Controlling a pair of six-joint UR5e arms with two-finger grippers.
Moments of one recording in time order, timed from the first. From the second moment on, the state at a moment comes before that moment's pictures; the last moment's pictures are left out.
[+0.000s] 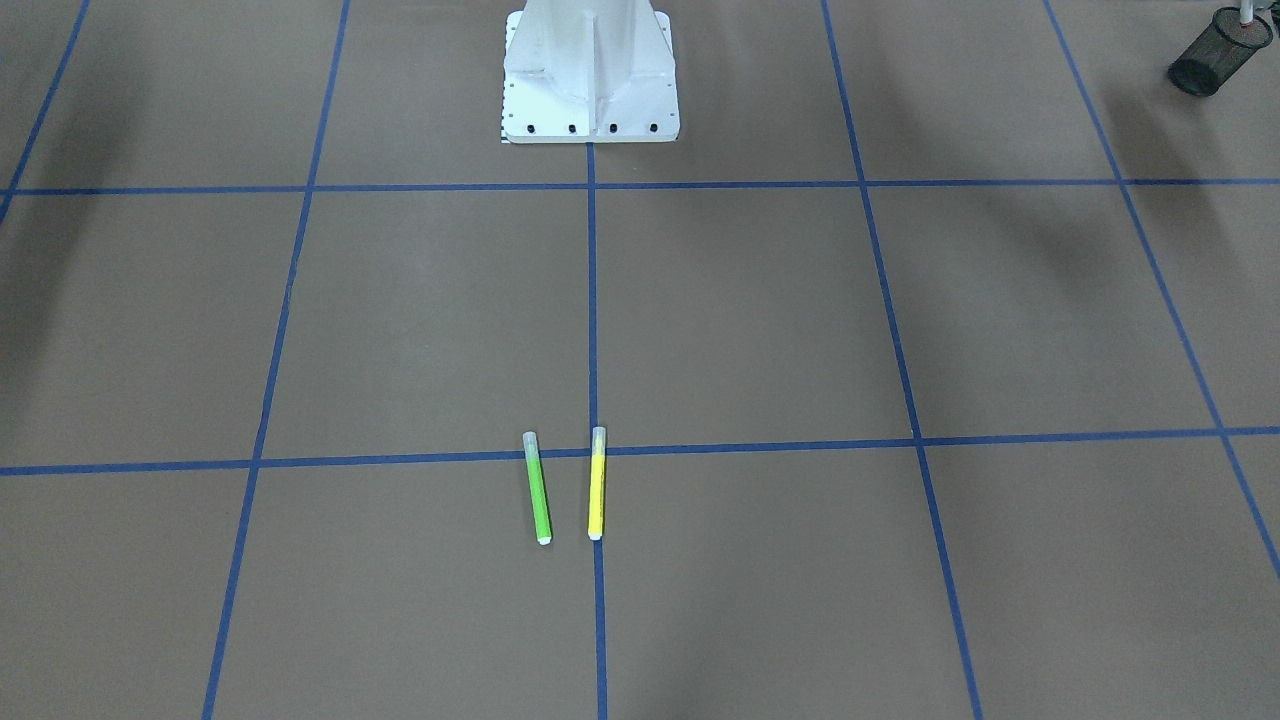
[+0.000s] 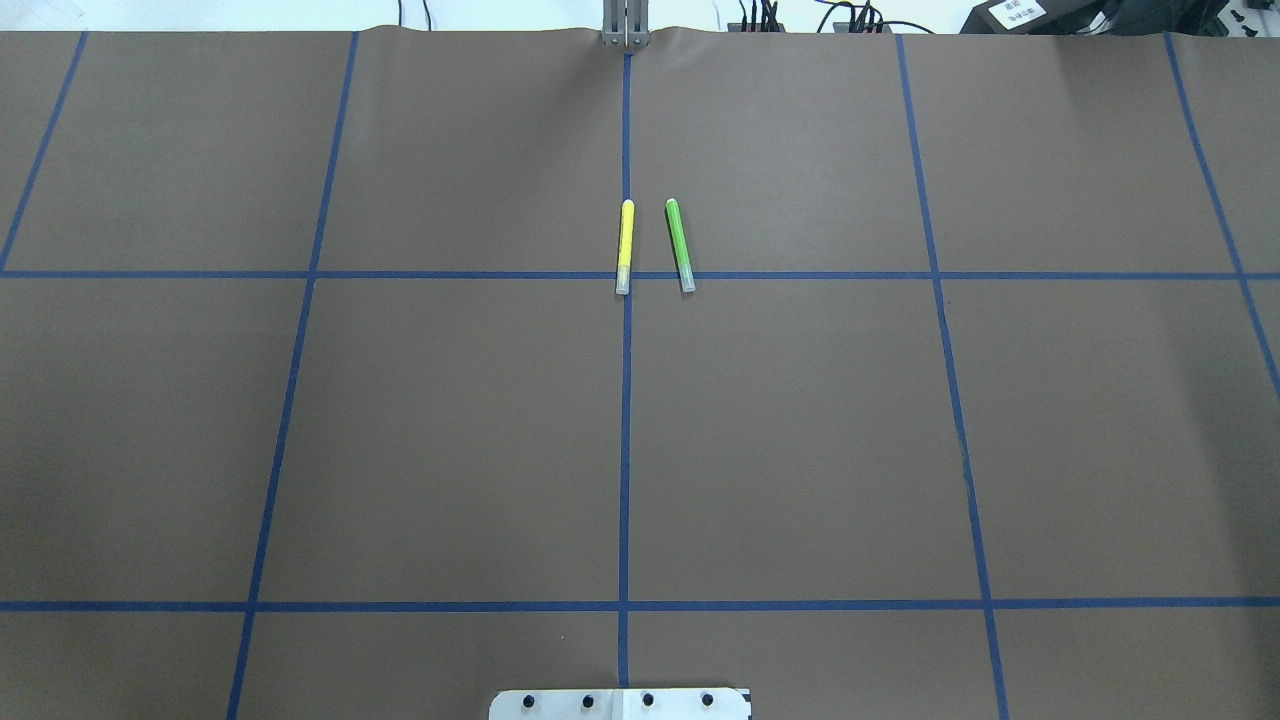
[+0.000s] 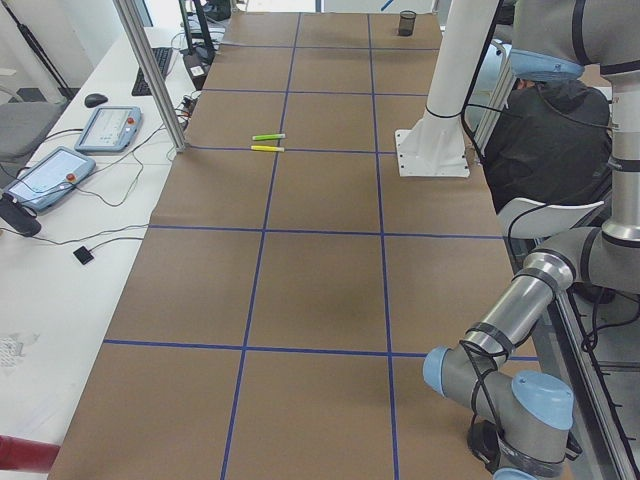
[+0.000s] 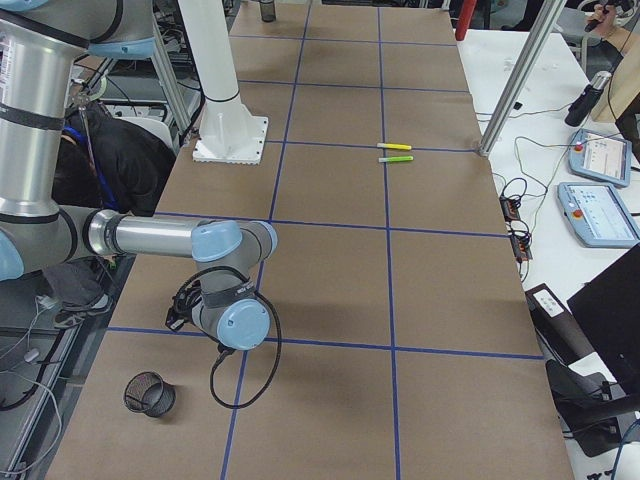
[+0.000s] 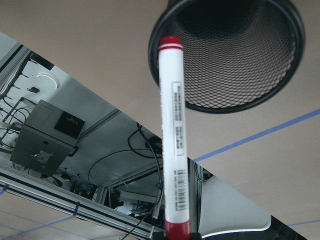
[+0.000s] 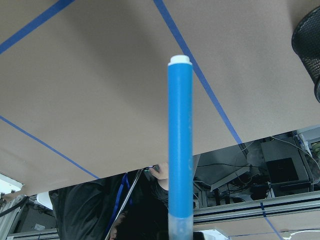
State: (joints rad) left arm -2.23 -1.21 -1.44 -0.60 -1.88 0.42; right arm 1.74 -1.87 1.88 -2.93 2.27 -0.57
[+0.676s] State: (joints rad) left arm -2.23 -1.22 -1.44 -0.63 -1.89 0.42; right arm 1.75 -1.87 1.86 -2.93 2.27 -0.59
